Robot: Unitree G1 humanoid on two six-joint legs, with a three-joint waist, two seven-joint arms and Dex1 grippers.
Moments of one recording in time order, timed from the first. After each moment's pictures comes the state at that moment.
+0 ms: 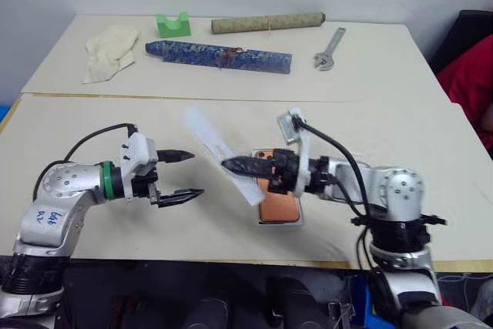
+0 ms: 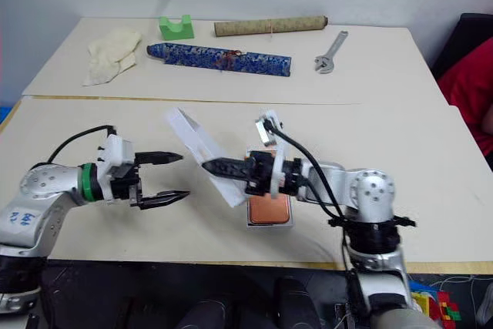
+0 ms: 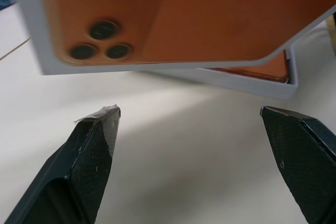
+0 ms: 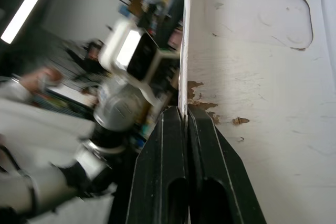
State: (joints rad) left arm -0.23 0.80 0.15 -0.20 -0.47 0.39 -1.05; right arm -0.62 -0.21 0.01 -0.12 1.84 1.17 -0.18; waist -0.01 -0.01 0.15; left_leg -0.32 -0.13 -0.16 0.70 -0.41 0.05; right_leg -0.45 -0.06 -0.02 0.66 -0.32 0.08
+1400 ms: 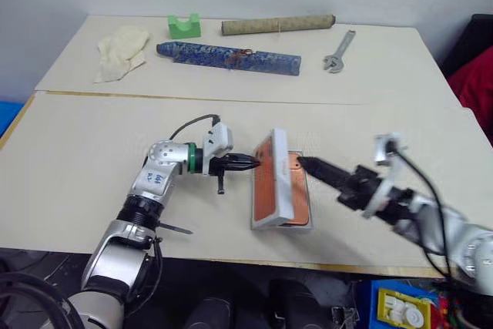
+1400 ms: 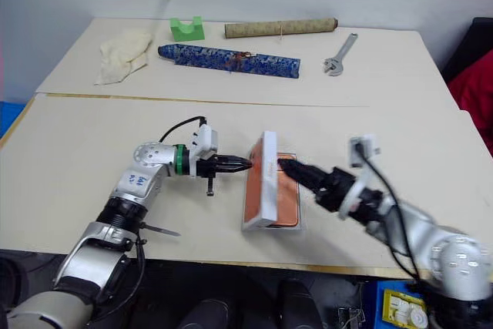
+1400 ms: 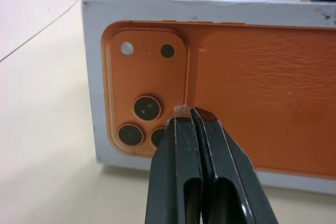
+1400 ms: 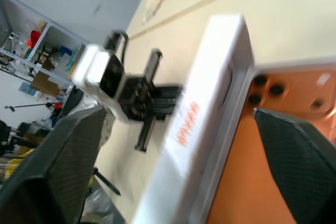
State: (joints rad) left arm -0.73 0.35 -0.18 0.49 -0.20 0.03 -1.15; right arm -0.09 -0.72 -0.32 -0.55 1.85 0.87 -0.10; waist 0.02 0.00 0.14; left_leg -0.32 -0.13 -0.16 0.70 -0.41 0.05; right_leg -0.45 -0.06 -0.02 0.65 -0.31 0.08
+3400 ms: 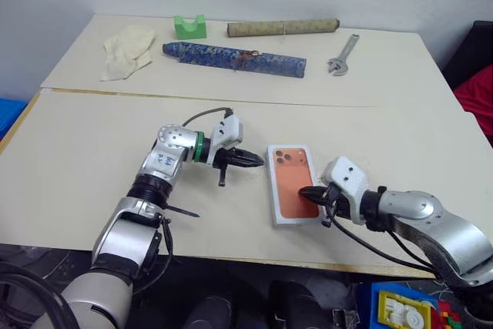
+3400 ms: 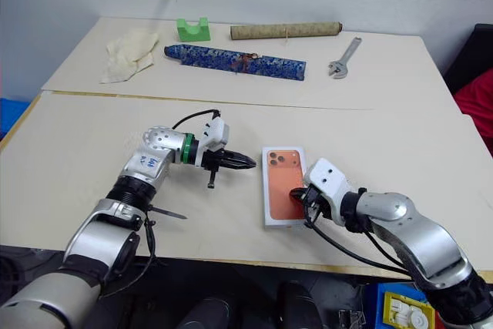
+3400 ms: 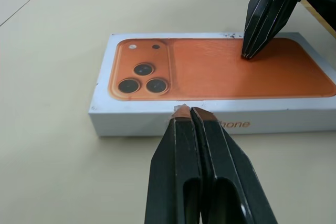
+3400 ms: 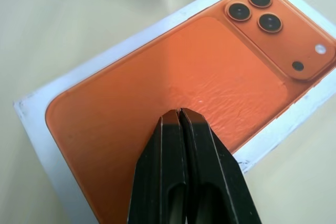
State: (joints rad) left arm -0.89 0.34 -0.19 0.68 -0.09 0.03 -1.29; right arm -0.16 -0.81 0.10 -0.52 0.56 0.78 0.61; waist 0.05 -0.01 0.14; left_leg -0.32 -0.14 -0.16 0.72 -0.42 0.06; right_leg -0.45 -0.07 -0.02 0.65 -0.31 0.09
